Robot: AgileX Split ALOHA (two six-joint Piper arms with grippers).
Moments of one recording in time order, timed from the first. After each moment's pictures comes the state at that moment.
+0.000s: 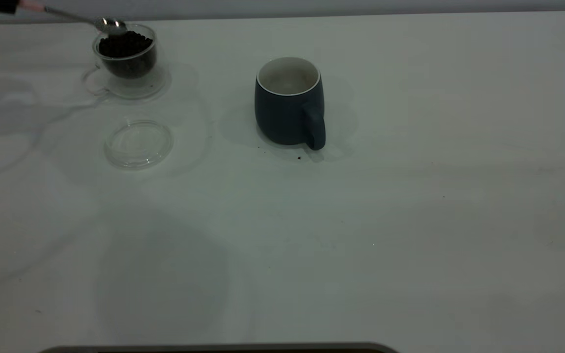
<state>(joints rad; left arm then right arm) 0.38 2.40 -1.81 -1.00 1.17 0.96 0.00 0.03 -0.47 0.06 1.13 -0.10</state>
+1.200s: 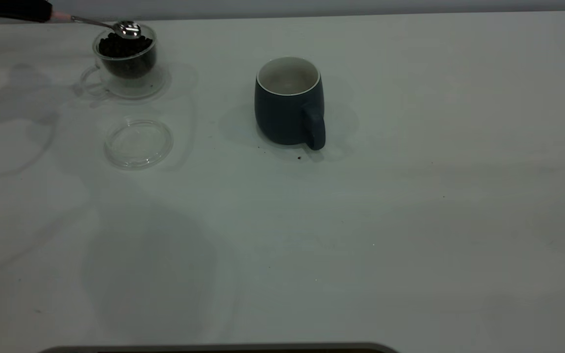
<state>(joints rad) 0.34 2.53 -1.87 -1.09 0.98 1.43 0.00 0.03 -0.47 0.06 1.13 -0.10</state>
